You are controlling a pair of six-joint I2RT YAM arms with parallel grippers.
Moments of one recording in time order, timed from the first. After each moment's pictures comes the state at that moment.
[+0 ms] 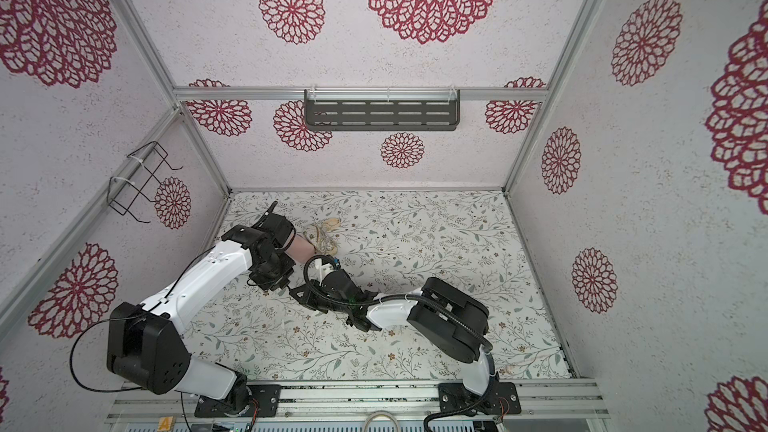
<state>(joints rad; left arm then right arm) -0.35 1.50 1.23 -1.14 -0.12 -1.25 1.10 1.91 1.02 0.64 -0.18 1.30</state>
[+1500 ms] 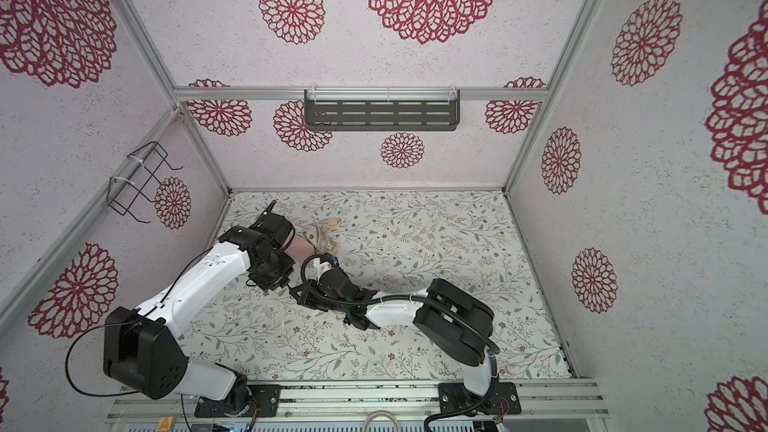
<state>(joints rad) -0.36 1.48 1.23 -1.14 -0.13 -1.26 1.12 1.87 1.05 0.52 -0.13 1.23</state>
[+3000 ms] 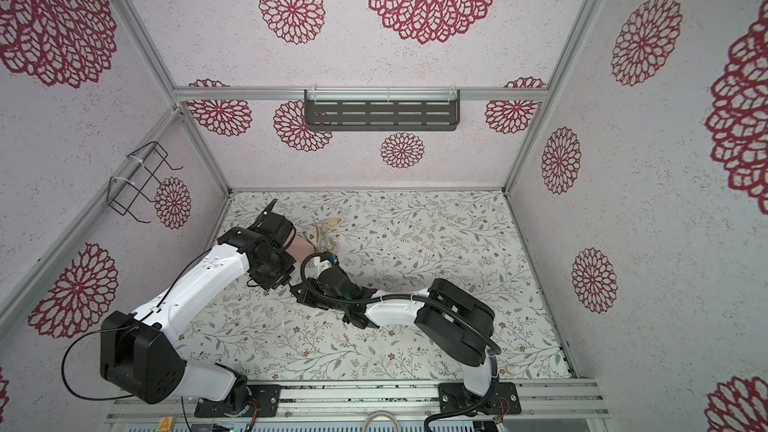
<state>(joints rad) -0.39 1.46 1.23 -1.12 -0.12 -1.29 1.11 1.86 1.07 0.47 -0.10 1.20</state>
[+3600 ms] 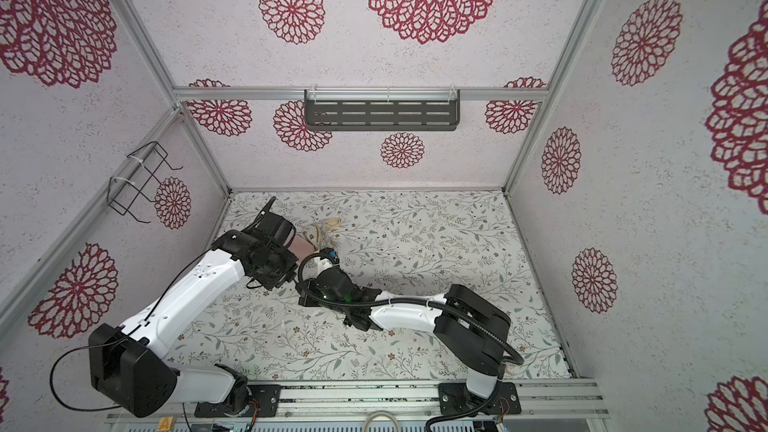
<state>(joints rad) -0.43 1.39 1.23 -1.09 -0.09 -1.32 1.14 1.75 1.08 0.30 0.06 0.98</state>
